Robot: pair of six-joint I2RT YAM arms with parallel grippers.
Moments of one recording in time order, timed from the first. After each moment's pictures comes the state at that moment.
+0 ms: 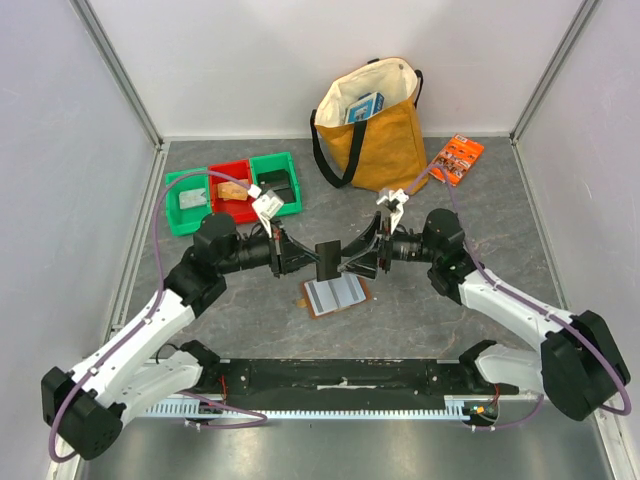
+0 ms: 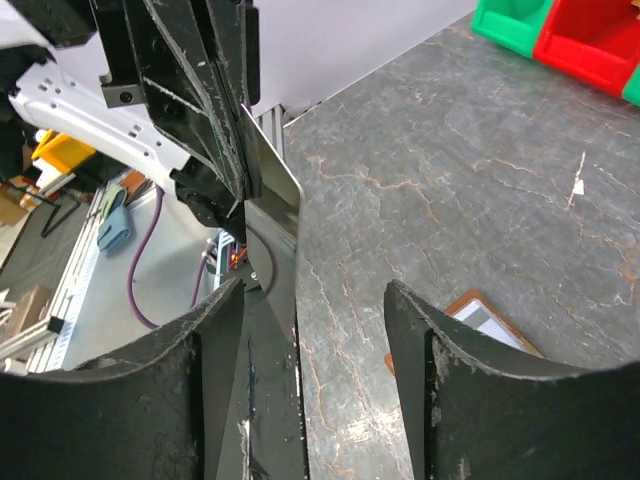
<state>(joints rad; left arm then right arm) -0.58 0.87 0.72 -0.03 0.62 -0.47 0.53 1.16 0.61 0.53 -0.91 0.47</state>
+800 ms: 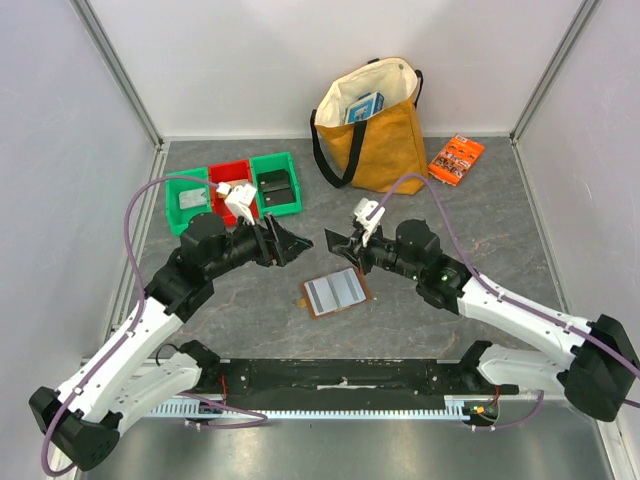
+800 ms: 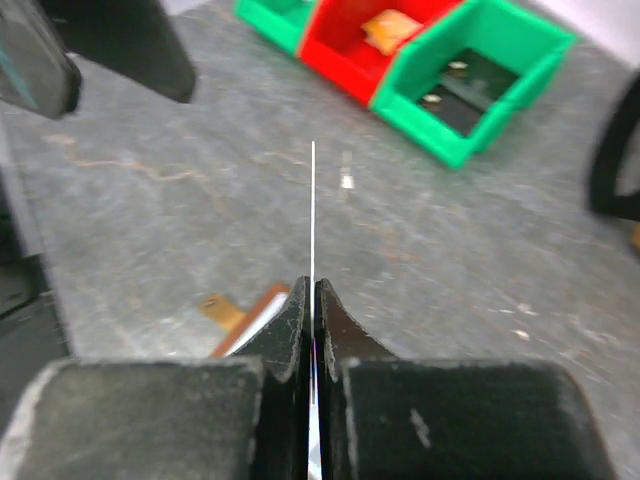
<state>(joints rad) -0.57 0.83 0.82 -0.24 0.32 -0.59 0.79 1.13 0.74 0.18 -0.30 0.00</state>
